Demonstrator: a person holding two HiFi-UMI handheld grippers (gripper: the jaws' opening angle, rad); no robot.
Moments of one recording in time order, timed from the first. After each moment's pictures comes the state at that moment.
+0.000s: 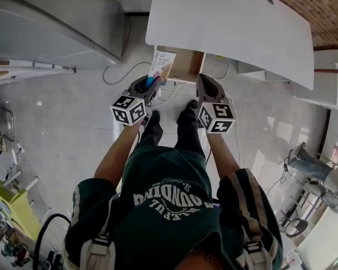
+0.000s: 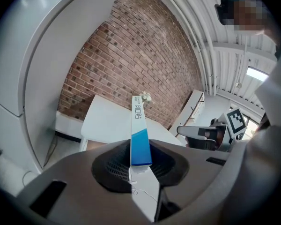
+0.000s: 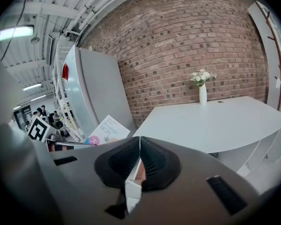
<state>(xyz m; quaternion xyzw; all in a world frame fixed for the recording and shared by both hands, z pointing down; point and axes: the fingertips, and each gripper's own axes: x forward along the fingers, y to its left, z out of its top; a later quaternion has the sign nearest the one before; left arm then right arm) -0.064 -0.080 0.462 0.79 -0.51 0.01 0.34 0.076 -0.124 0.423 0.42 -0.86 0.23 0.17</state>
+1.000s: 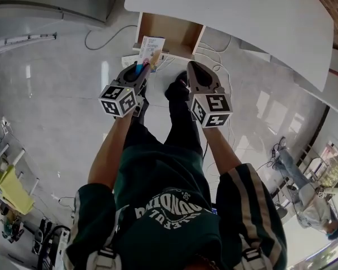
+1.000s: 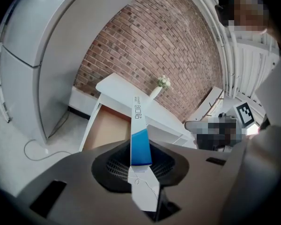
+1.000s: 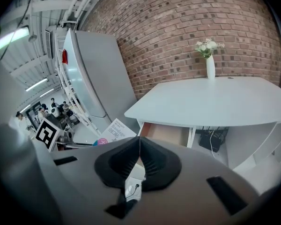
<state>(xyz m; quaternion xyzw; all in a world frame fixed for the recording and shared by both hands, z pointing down) -0.034 -0.064 0.595 0.72 -0.54 0.03 0.43 0.092 -0.121 0.535 0.35 -0.86 0.28 0.25</state>
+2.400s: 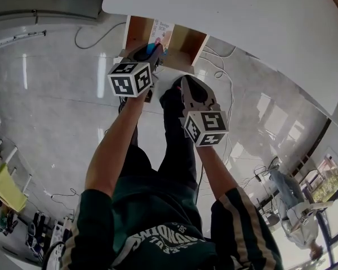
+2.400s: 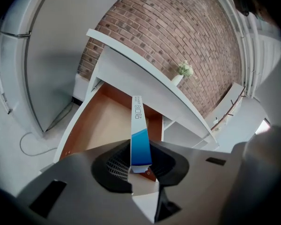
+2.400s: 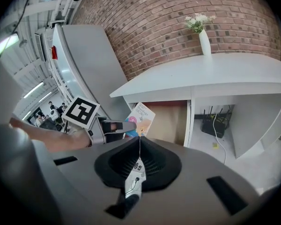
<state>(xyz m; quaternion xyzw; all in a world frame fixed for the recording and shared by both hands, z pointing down) -0.023 -0.176 0.691 0.67 -0.58 0.06 0.47 0.090 -0.125 0.623 0.34 -0.84 0.33 0.27</state>
